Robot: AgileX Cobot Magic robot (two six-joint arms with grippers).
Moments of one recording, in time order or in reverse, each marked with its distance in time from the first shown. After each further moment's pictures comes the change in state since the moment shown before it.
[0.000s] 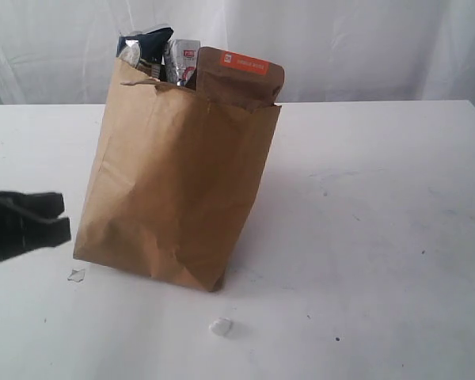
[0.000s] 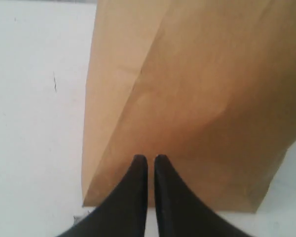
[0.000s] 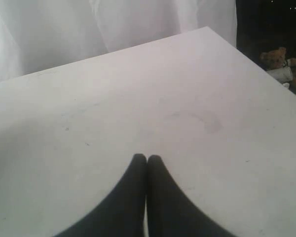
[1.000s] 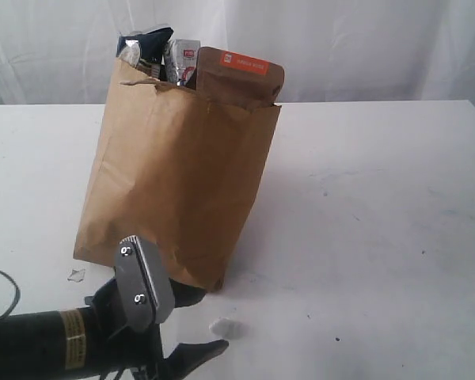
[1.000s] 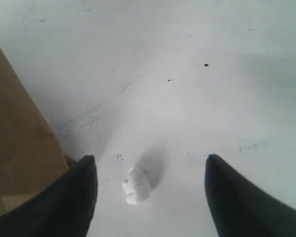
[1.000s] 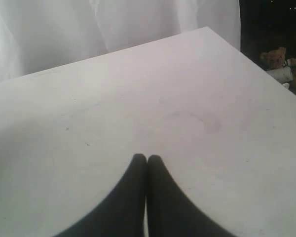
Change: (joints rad) left arm -0.332 0.619 0.021 0.485 -0.621 0.205; right arm 0.000 0.000 0.000 0.000 0.000 0.000
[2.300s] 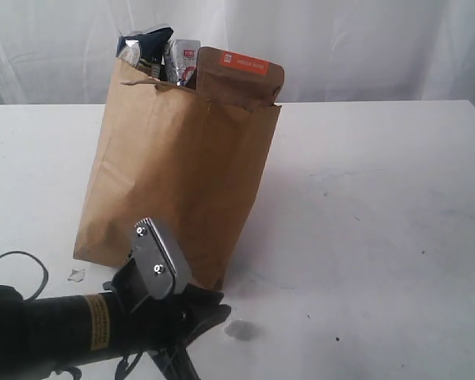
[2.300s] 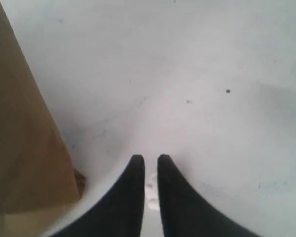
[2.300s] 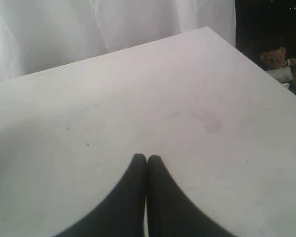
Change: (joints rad) left arm 0.000 0.049 -0.082 -0.018 0.036 -0.134; right arm 0.000 0.000 0.000 0.000 0.000 0.000
